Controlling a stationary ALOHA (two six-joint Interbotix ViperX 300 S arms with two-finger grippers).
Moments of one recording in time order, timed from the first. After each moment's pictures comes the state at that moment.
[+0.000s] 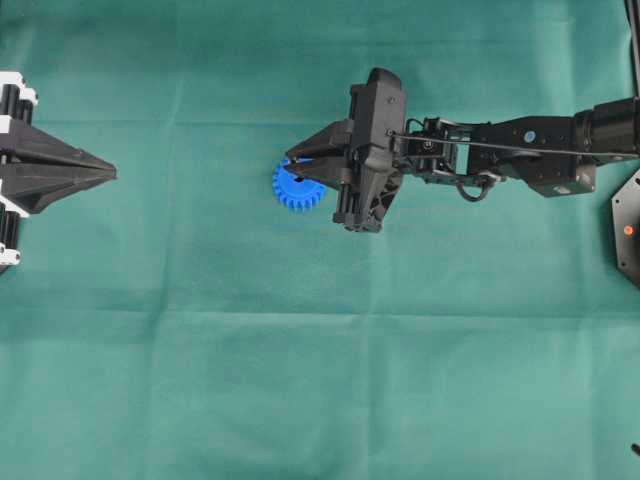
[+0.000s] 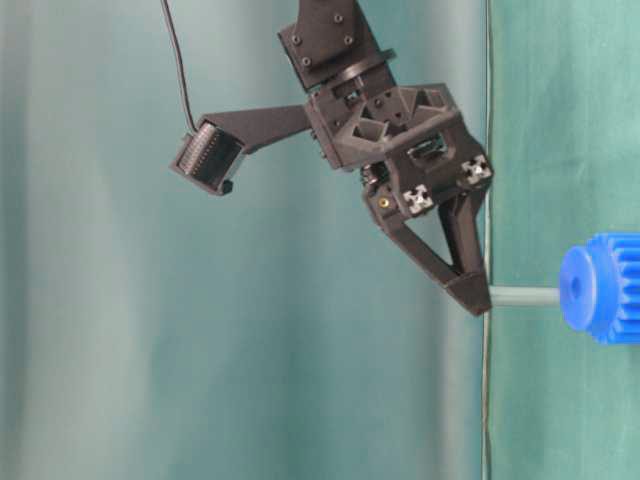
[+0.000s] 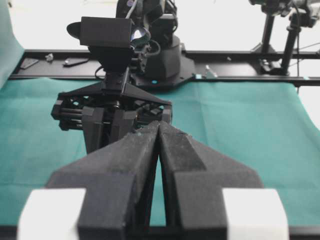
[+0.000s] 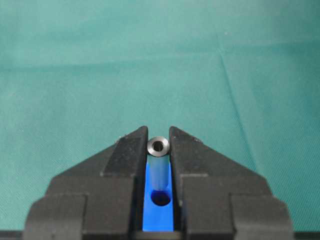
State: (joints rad) left arm -0.01 -0.96 1.18 0.01 -0.24 -0.01; right arm -0.11 0.15 0.67 0.06 -0.41 -0.05
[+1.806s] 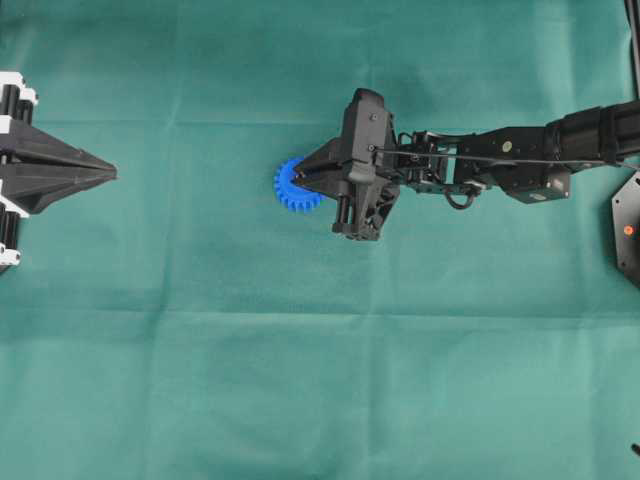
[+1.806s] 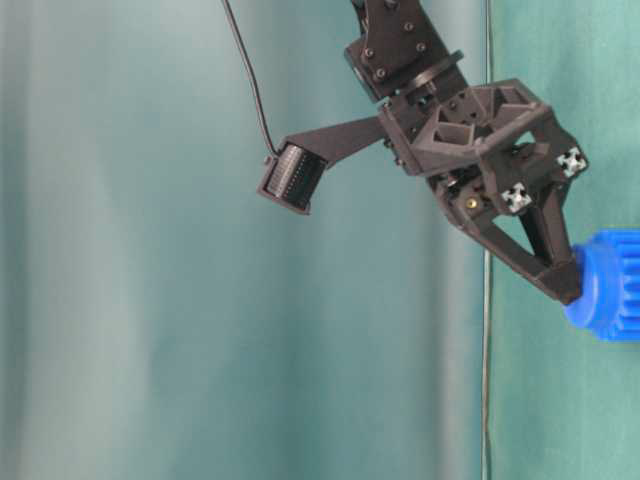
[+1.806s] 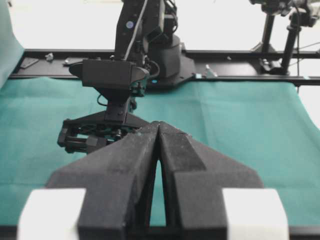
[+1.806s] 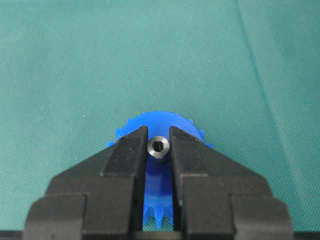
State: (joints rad) left arm -0.01 -0.96 1.18 0.01 -0.24 -0.01; right arm -0.11 0.25 0.67 0.06 -0.40 -0.05
